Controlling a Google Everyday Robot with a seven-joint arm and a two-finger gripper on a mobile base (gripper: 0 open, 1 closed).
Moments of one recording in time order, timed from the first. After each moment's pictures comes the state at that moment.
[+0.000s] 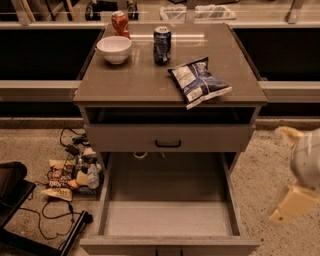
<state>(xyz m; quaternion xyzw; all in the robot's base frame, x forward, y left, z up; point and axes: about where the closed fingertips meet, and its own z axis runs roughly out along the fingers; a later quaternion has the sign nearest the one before) 0.374 -0.234 0.844 -0.57 0.79 -0.02 0.22</state>
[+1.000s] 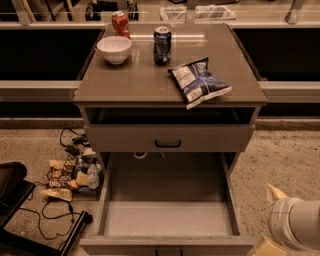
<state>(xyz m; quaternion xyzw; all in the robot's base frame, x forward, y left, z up) 0.339 -0.247 0.680 -0.52 0.82 -0.02 0.22</state>
